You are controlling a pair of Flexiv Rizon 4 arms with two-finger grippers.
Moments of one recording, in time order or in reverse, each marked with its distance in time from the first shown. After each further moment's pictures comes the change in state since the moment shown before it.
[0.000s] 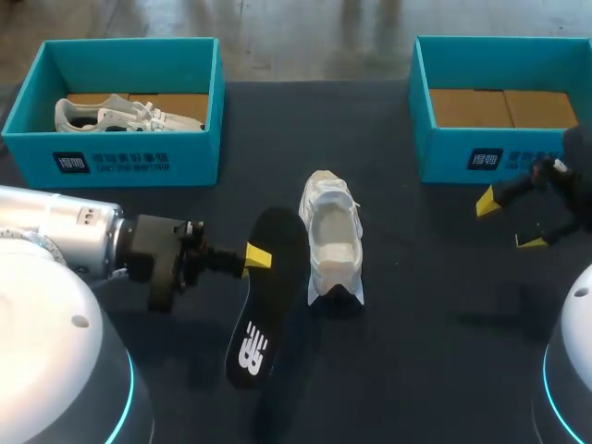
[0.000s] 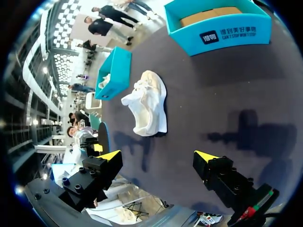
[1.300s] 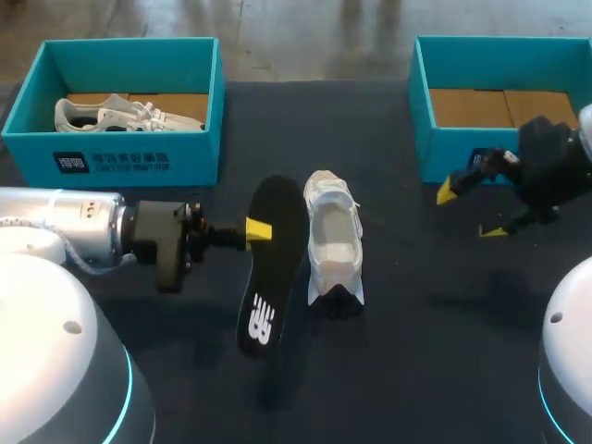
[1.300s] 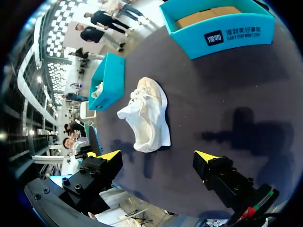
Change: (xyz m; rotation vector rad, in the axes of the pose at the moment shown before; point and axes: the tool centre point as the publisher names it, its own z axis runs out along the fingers) left arm -0.007 0.038 -0.004 -0.069 -0.095 0.095; right arm 0.016 0.028 0.041 -0.045 -0.051 0.055
